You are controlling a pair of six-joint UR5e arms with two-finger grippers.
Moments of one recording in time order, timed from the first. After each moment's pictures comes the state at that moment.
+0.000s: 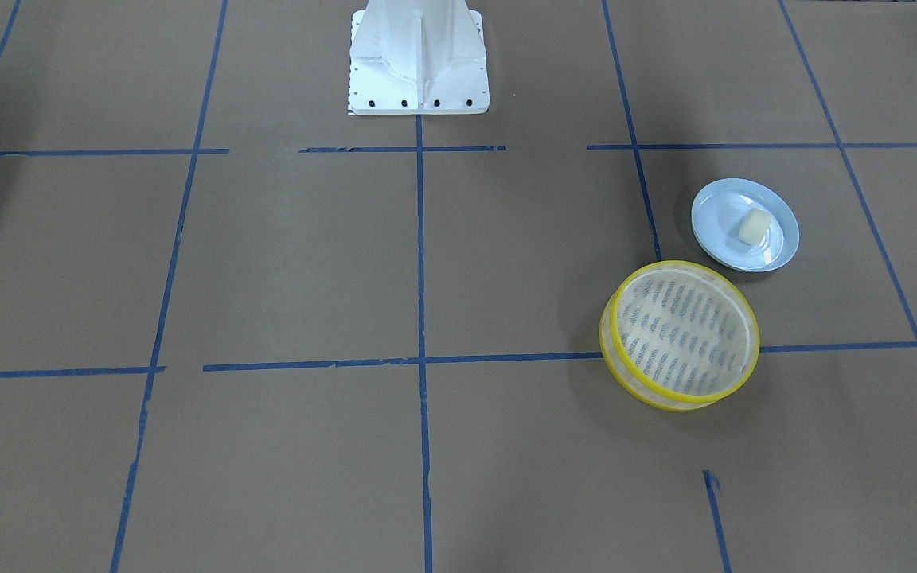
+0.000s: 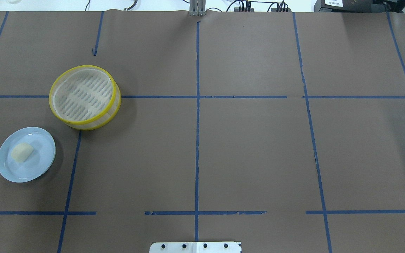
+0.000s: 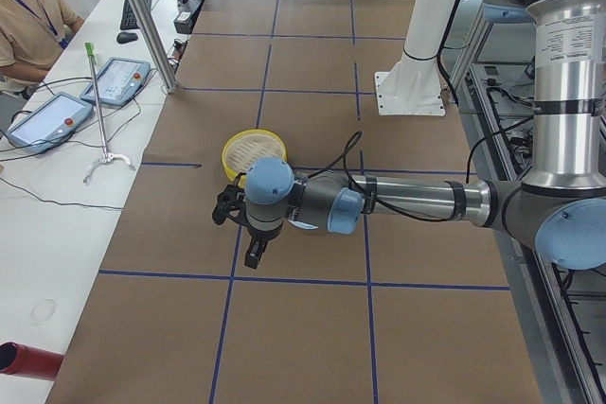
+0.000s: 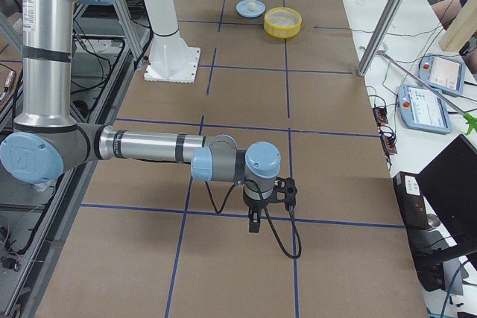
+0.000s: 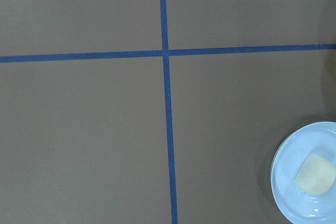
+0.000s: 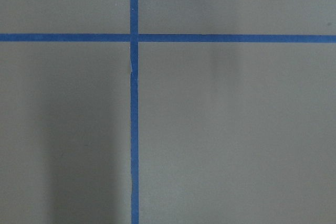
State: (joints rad) left arm -1.35 -1.44 -1.72 -2.04 -2.38 -0.23; right arm 1.57 -1.68 1.65 -1.57 2.29 0.01
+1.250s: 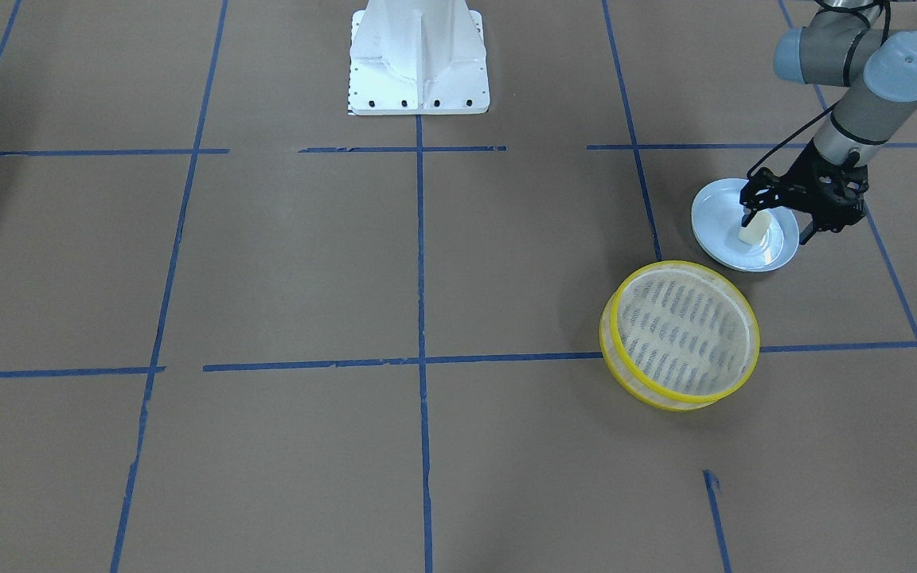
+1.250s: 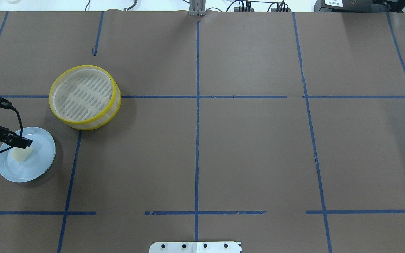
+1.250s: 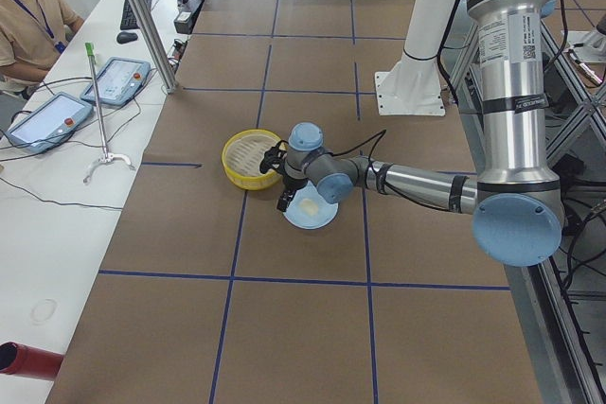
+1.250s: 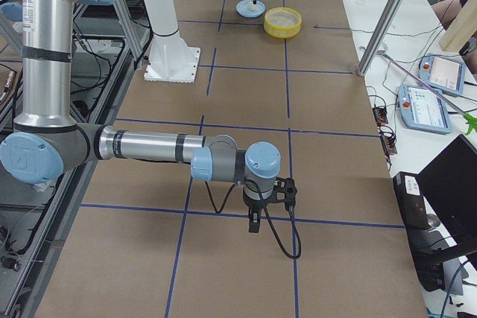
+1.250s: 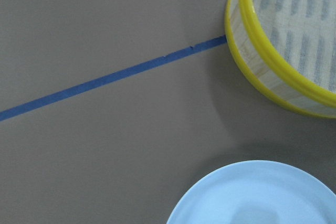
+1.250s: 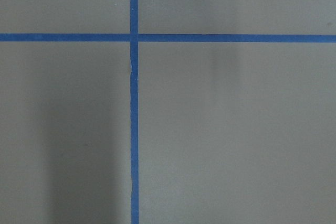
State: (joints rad) left arm -0.84 -1.43 -1.79 -2.22 -2.02 -0.54; right arm 1.57 -1.68 1.65 -1.57 2.29 0.01
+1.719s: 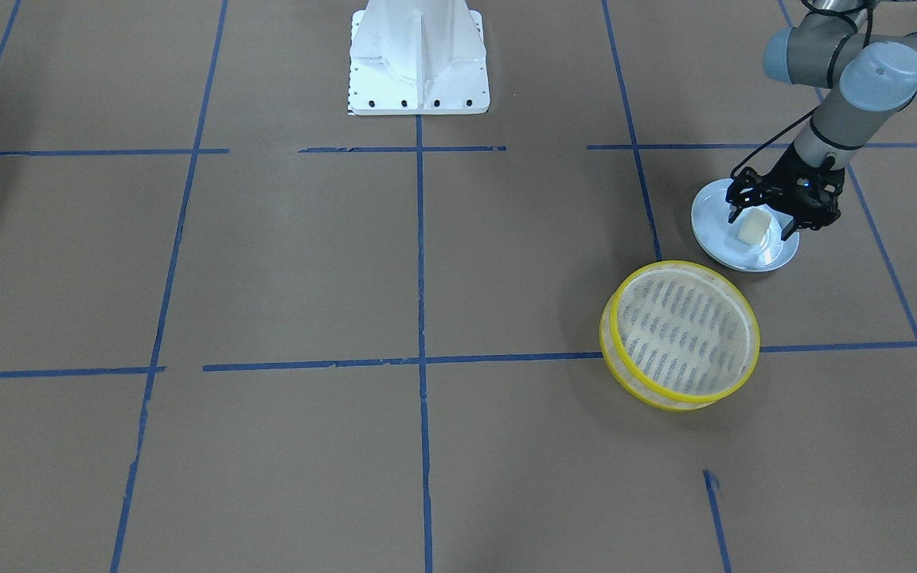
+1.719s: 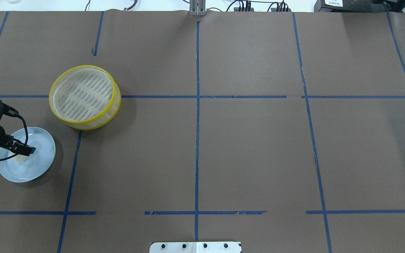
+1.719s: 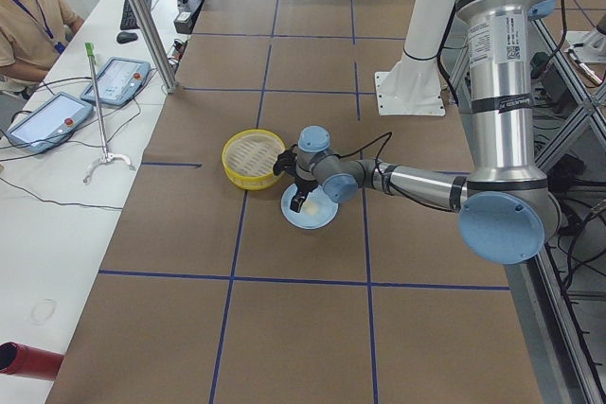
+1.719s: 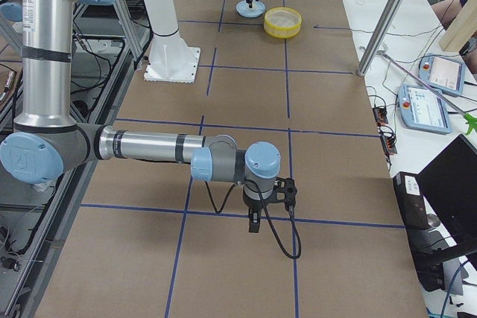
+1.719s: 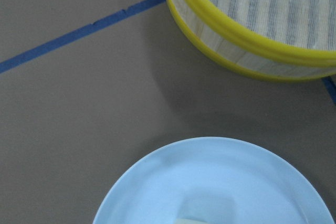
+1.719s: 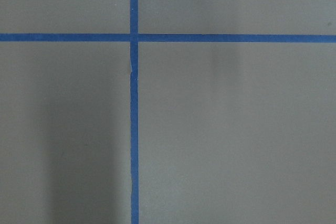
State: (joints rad) left arm -0.80 -1.43 -1.76 -2.22 -2.02 -0.54; right arm 1.57 -1.68 1.65 -1.57 2.29 0.01
